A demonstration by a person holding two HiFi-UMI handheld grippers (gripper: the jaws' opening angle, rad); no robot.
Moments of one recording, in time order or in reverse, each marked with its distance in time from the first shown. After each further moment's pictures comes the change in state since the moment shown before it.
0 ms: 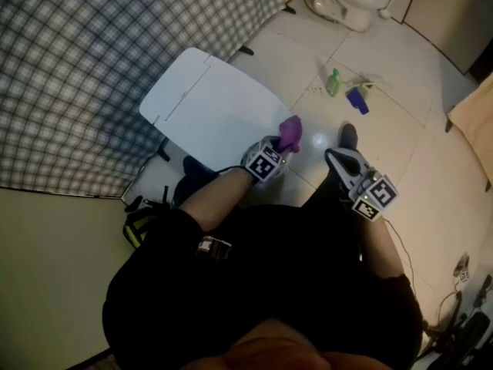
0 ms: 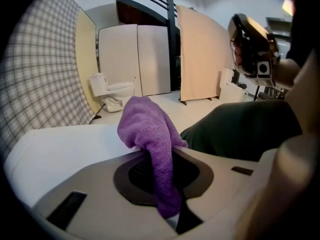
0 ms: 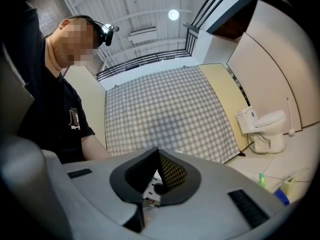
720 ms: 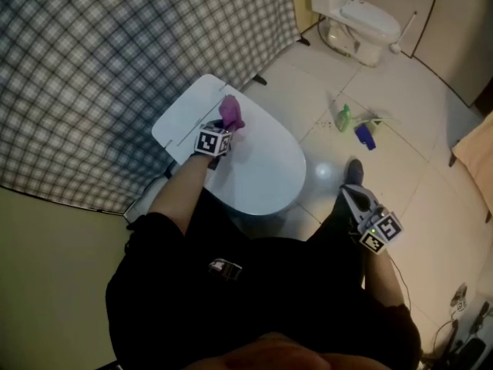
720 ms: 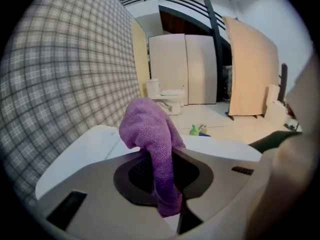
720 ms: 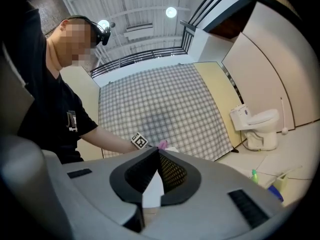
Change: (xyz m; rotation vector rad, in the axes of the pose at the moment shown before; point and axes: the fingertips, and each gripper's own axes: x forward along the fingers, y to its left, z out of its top) left arm -0.113 0.287 -0.013 -0.269 -0.076 0.360; right arm -0.004 -0.026 -0.014 0.015 0.036 -0.062
